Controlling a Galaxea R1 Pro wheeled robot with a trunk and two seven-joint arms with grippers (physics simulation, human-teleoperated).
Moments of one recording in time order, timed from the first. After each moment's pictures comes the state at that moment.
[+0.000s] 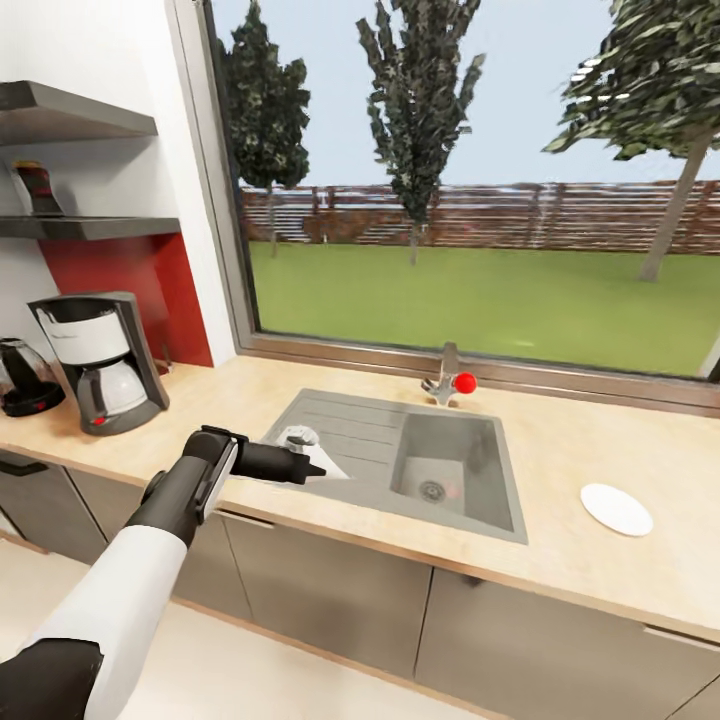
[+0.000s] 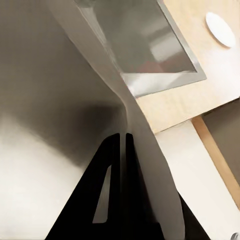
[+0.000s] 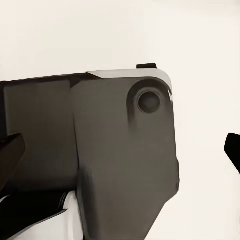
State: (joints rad) left arm -0.89 0.02 -0.08 -0.90 -0.18 0.90 -1.01; right arm 0.00 0.06 -0.10 -0.23 0.00 -0.06 -0.01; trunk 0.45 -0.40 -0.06
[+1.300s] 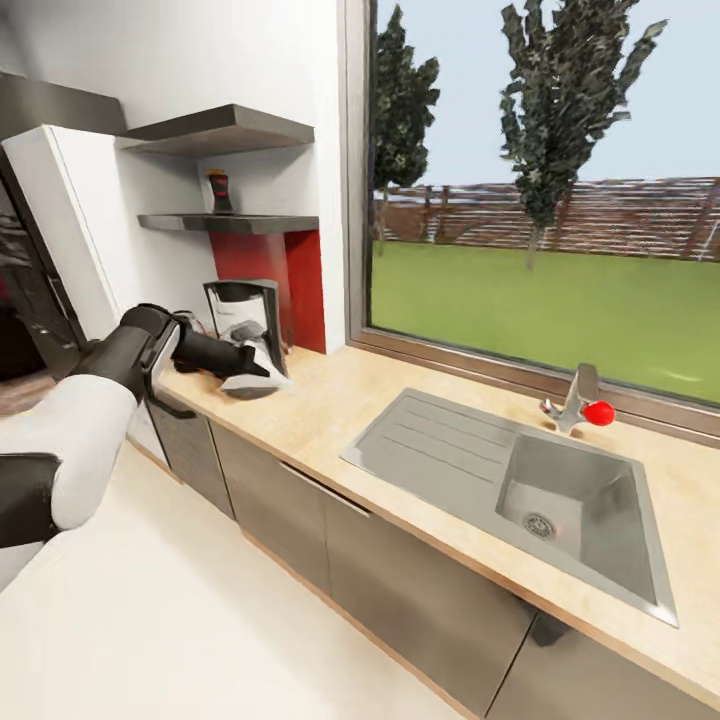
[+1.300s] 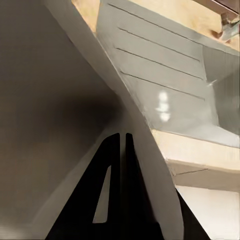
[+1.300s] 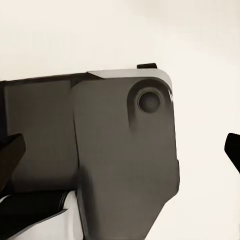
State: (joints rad) left arm -1.43 0.17 -0.06 -0.49 -0.24 1.03 -1.02; right arm 0.00 0.06 -0.10 -0.23 0.00 -0.06 0.00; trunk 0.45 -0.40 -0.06
